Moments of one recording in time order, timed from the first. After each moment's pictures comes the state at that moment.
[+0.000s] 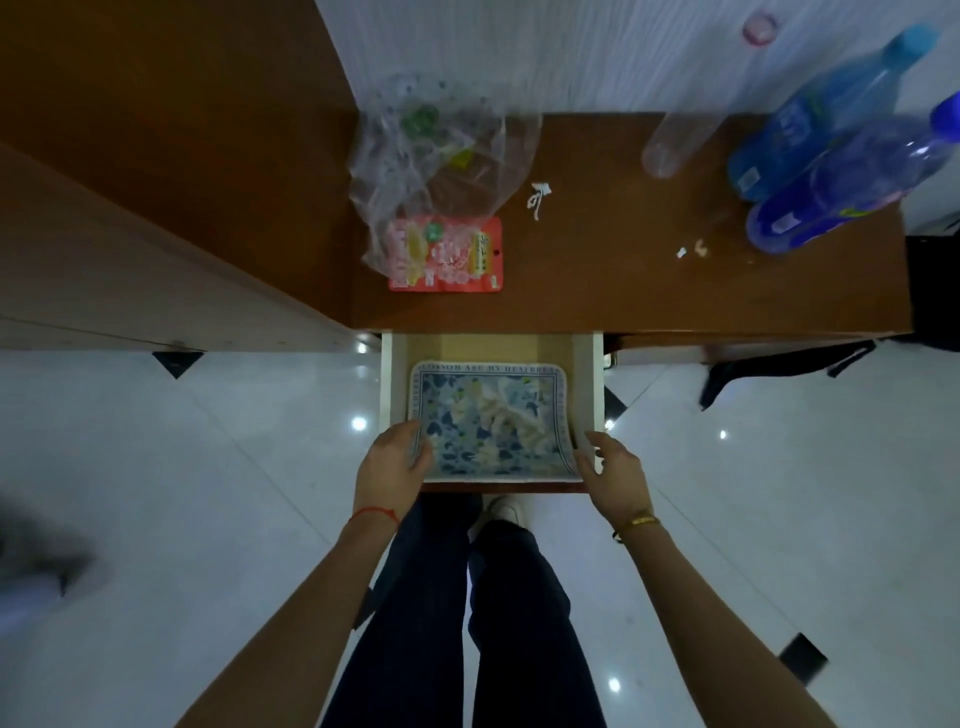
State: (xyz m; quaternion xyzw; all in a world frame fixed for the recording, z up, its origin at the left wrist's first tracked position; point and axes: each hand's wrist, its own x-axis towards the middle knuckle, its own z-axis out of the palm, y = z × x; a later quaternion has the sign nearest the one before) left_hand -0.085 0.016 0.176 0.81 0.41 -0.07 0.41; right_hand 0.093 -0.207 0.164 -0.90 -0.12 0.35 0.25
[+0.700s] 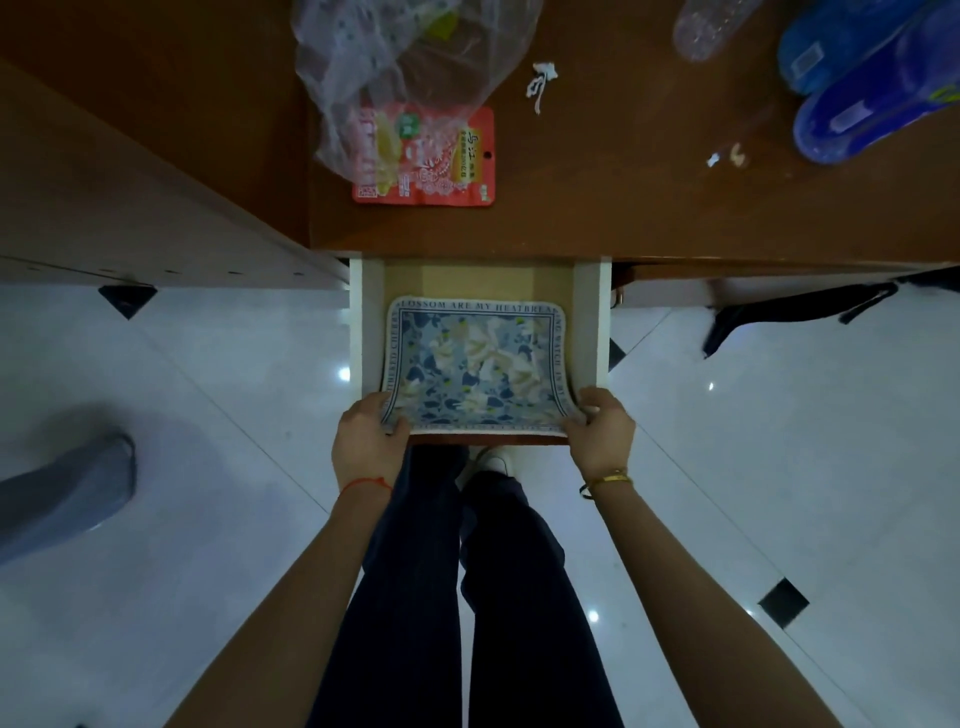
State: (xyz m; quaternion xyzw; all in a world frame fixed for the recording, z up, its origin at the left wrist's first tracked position) left_hand -0.107 -0.010 0.123 0.75 0.54 -0.08 0.37; right_hand 0.070 -0.199 0.119 -0.91 0.00 0.31 0.26
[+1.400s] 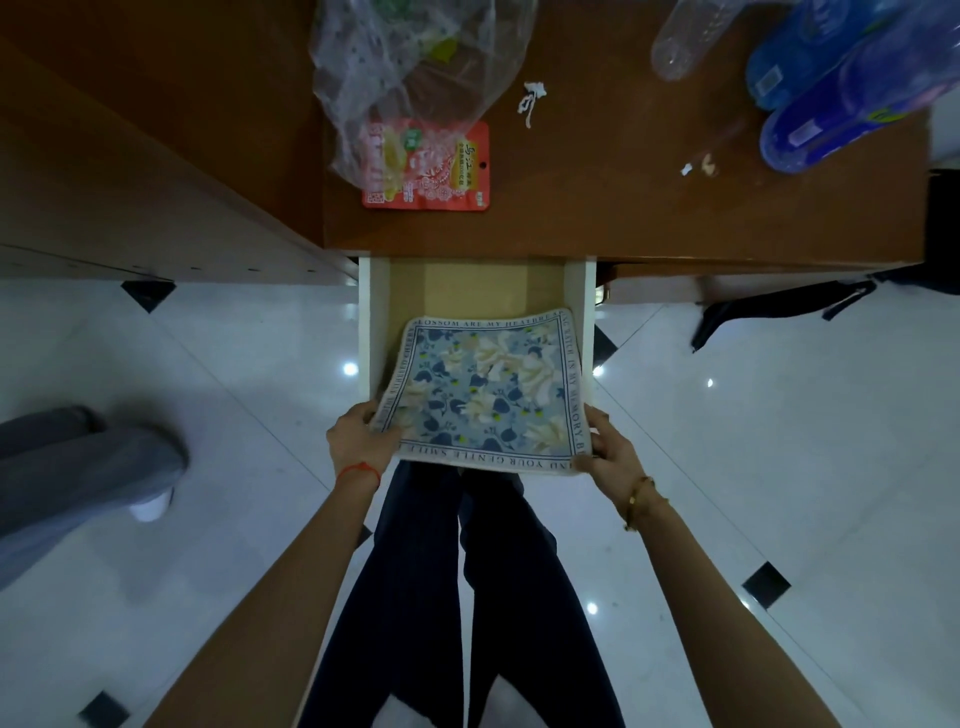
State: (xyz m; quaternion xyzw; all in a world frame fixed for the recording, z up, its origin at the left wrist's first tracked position) left_hand -0.119 -0.013 0.164 0.66 0.61 -0.13 0.43; right_hand 0.064 -0.260 0.172 -0.77 0.01 0.51 0.39
